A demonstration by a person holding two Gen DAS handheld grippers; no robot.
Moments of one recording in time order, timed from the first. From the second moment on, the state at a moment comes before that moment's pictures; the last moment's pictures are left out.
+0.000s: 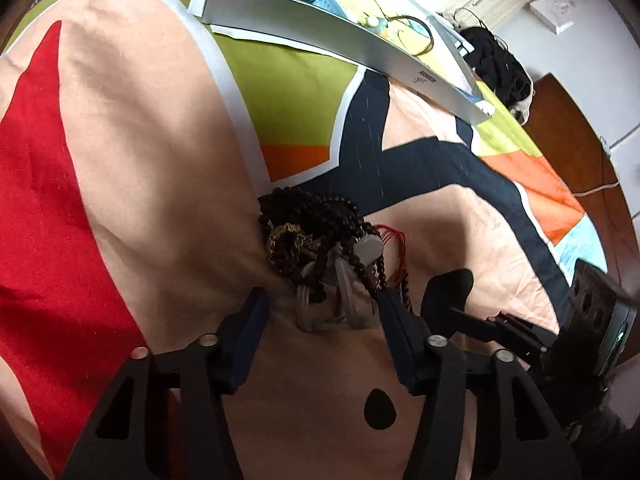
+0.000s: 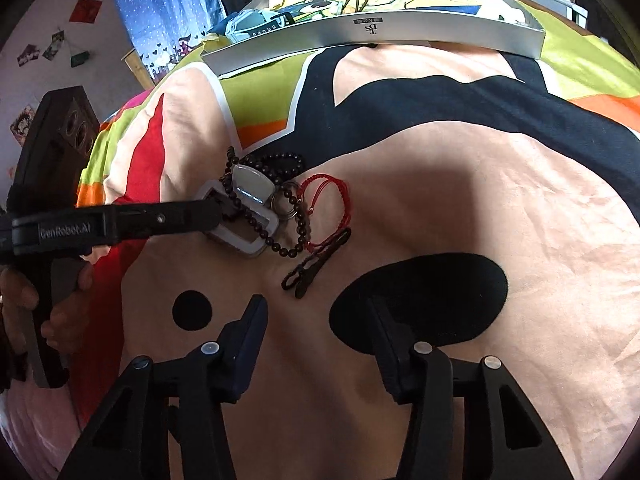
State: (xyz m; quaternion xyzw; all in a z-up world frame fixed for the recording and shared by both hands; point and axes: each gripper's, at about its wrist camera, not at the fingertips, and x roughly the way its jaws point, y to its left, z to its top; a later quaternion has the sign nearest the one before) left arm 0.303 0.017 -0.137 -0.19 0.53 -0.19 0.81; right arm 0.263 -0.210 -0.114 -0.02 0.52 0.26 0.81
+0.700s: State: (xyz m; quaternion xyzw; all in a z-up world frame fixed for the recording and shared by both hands) left arm 0.290 0.007 -0.135 -0.21 0.56 -0.19 0.78; right arm 0.274 -0.188 -0.129 -0.04 0.52 0.25 0.81
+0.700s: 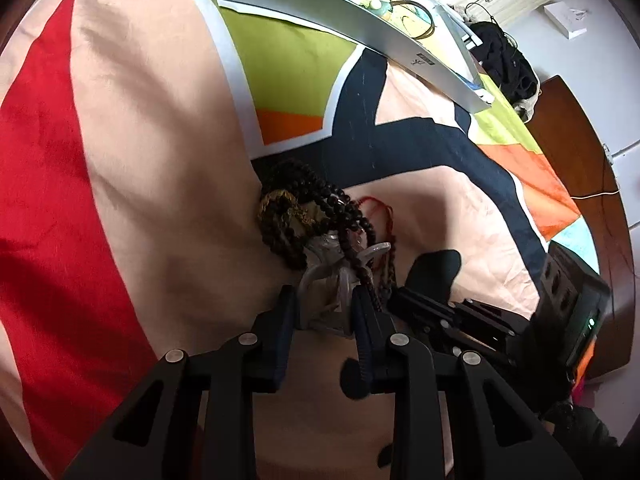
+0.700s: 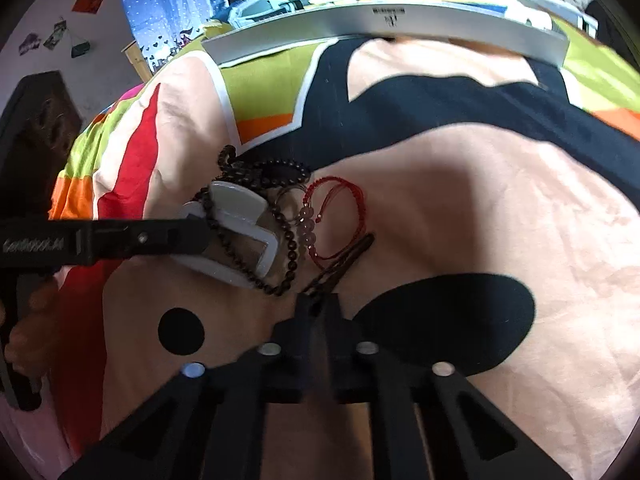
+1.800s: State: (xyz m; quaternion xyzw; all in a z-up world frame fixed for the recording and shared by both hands) left arm 0.263 -0.011 -0.069 0.10 0.67 -0.10 0.73; right arm 0.243 -0.207 -0.070 0.03 0.47 0.27 0.84
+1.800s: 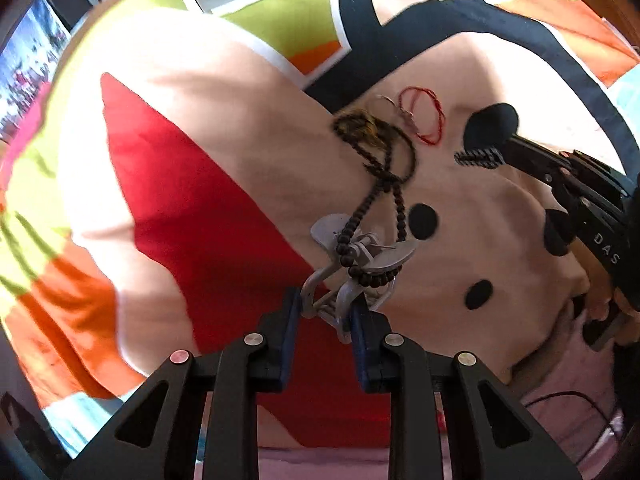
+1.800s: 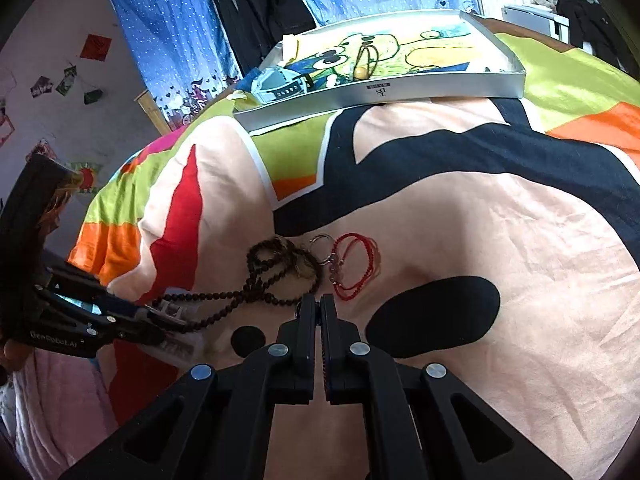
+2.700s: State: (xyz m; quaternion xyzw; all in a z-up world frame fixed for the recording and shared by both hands) left arm 0.260 0.013 -0.111 -0.17 0.75 -0.23 0.59; right arm 0.239 -0.189 -0.067 0.02 0.45 0.31 0.84
